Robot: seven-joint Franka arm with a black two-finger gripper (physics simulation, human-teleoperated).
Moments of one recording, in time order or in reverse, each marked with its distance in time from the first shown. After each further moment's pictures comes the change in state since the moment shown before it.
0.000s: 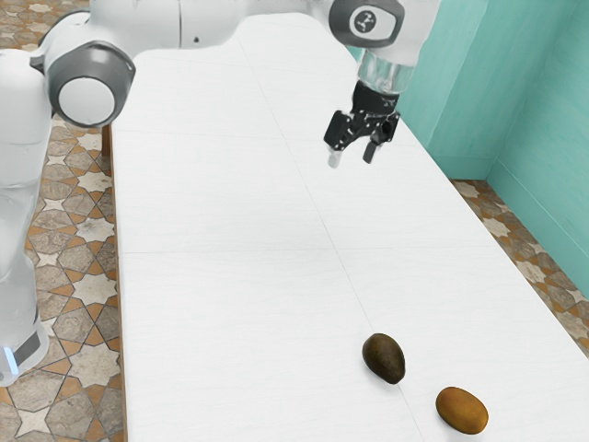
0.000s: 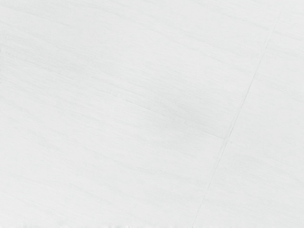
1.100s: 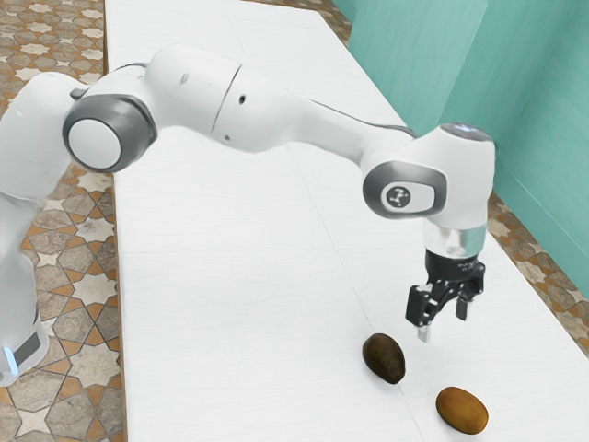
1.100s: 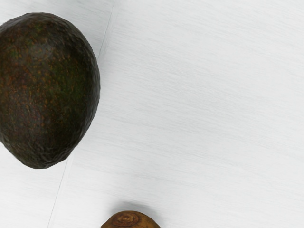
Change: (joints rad) arm -0.165 0.181 -0.271 -0.138 -0.018 0.668 -0.301
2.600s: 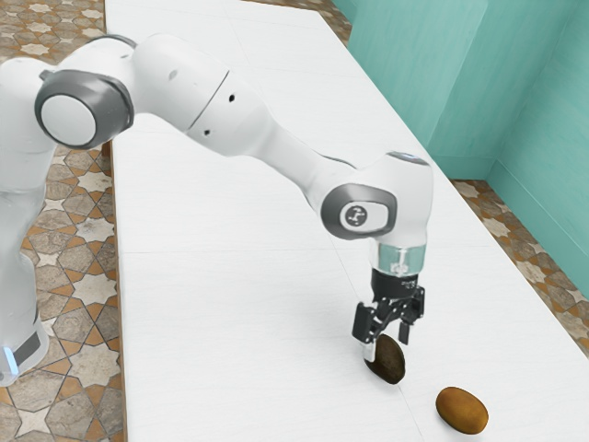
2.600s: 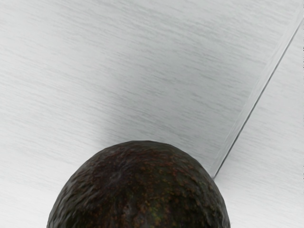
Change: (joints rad) arm 0.010 -0.105 0.069 -0.353 -0.265 0.141 0.162
